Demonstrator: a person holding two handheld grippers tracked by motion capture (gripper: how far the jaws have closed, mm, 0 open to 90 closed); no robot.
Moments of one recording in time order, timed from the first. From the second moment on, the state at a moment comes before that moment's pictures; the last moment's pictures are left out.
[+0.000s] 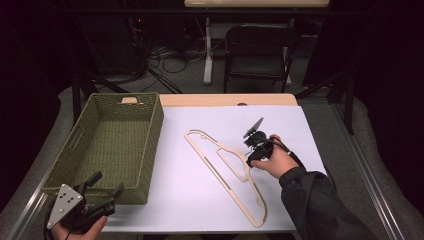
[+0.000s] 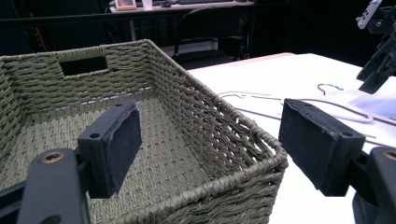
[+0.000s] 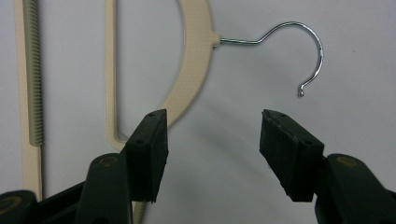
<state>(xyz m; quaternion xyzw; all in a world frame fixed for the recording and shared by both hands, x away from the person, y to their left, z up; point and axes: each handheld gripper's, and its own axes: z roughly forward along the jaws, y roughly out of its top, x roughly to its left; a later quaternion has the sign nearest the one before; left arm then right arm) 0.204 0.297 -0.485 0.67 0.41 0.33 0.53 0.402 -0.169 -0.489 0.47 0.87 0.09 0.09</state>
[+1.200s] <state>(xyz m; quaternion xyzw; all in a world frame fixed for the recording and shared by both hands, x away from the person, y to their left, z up) 0.204 0.296 -0.485 0.67 0.41 0.33 0.52 0.427 -0.150 -0.510 0.52 0.85 0.06 0.06</state>
